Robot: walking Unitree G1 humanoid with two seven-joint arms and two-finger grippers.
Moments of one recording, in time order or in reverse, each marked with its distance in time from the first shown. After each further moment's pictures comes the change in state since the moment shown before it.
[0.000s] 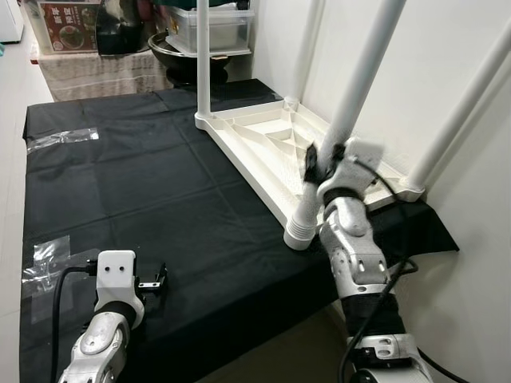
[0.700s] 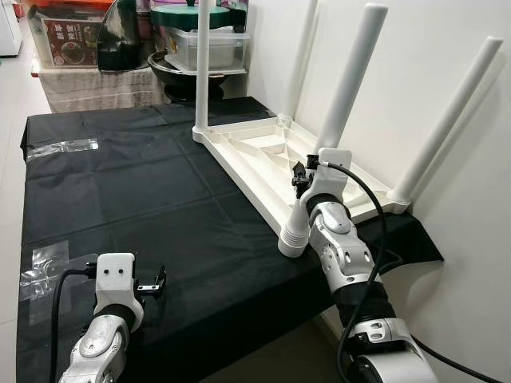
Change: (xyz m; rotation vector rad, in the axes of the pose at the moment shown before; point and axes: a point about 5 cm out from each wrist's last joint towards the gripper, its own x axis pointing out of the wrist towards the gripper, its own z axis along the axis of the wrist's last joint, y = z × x) left arm -0.001 0.000 -0.001 0.000 0.009 0.003; right arm 0.001 0.010 -0.065 -0.085 0.367 0.116
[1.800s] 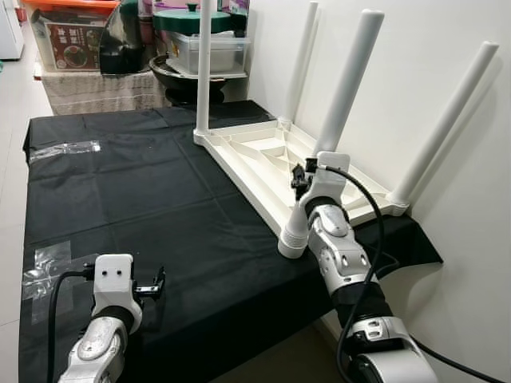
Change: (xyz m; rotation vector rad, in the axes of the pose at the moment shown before) left arm -0.003 0.000 0.002 -0.001 -0.007 -0.001; right arm 0.002 0.000 -0.009 -0.004 -0.012 -0.001
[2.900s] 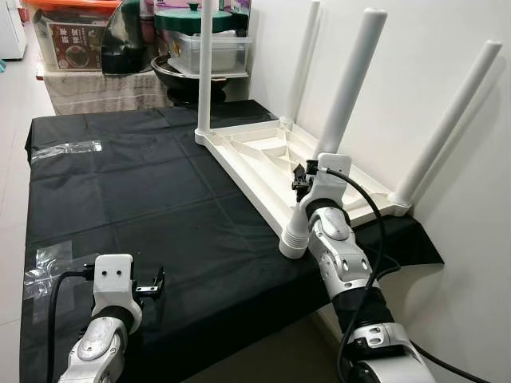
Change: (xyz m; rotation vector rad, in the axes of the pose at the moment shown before) left arm -0.001 0.001 -0.001 -0.003 0.007 0.007; right arm -0.004 -0.001 0.000 -0.004 -0.017 -0.007
